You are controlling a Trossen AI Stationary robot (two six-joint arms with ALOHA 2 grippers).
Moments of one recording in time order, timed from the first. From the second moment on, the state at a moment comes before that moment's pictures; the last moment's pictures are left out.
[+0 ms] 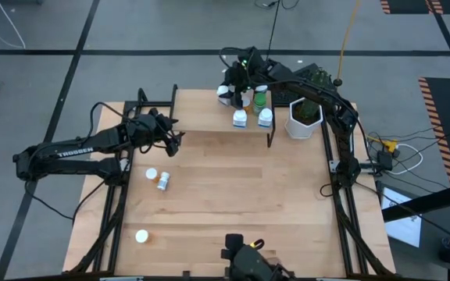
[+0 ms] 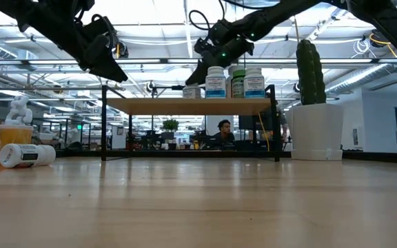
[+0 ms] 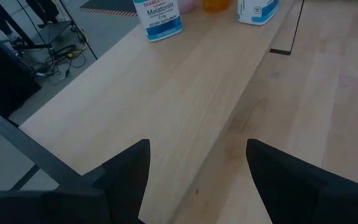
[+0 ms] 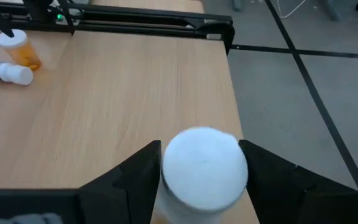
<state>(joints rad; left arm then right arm) 0.37 0.87 0.60 -0.23 -0.22 0.10 -0.66 2.03 1.86 -0.49 -0.45 -0.46</state>
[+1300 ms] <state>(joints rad) 0.37 0.87 0.60 -0.24 -0.22 0.10 -0.42 1.88 1.69 -0.46 -0.05 -0.47</state>
